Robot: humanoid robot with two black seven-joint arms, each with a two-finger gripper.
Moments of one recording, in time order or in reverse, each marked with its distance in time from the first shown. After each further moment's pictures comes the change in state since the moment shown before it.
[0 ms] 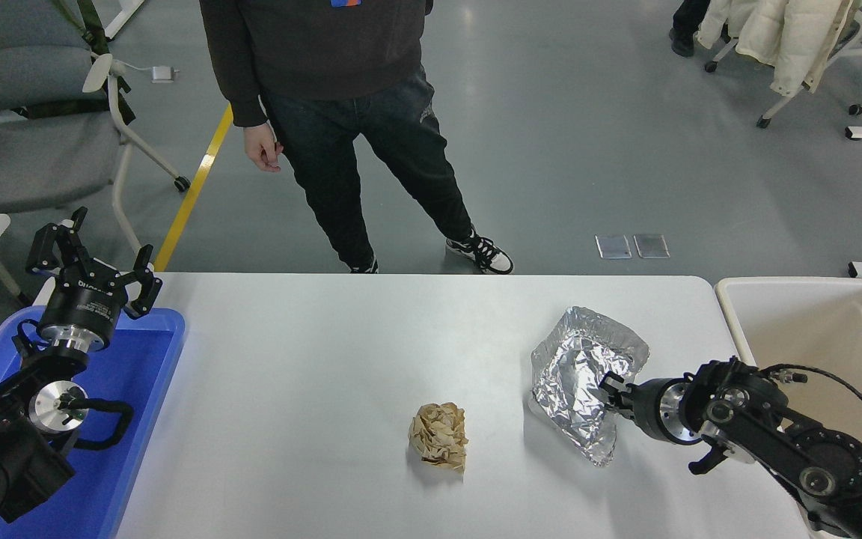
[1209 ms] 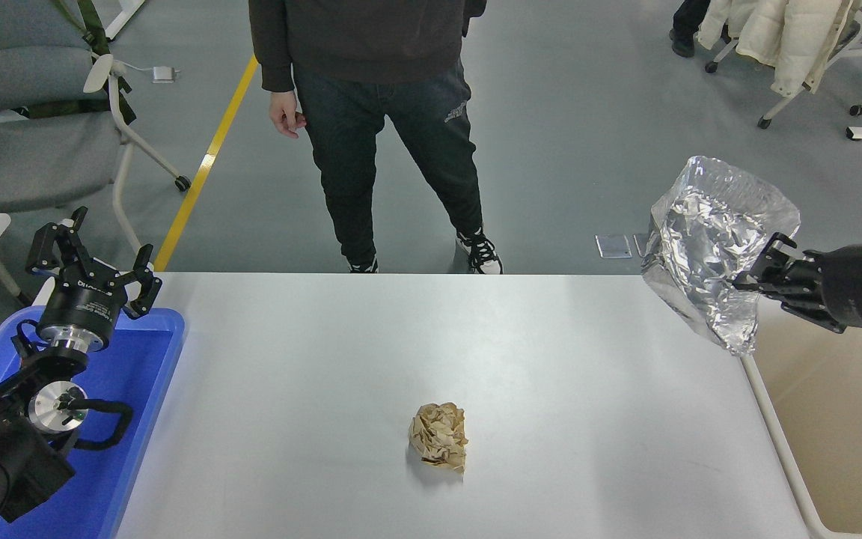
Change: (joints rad) left arm 0.000 0.000 0.000 0.000 0.000 0.001 0.000; right arm 0.077 -0.603 0.296 0.302 0.462 0.177 -0.067
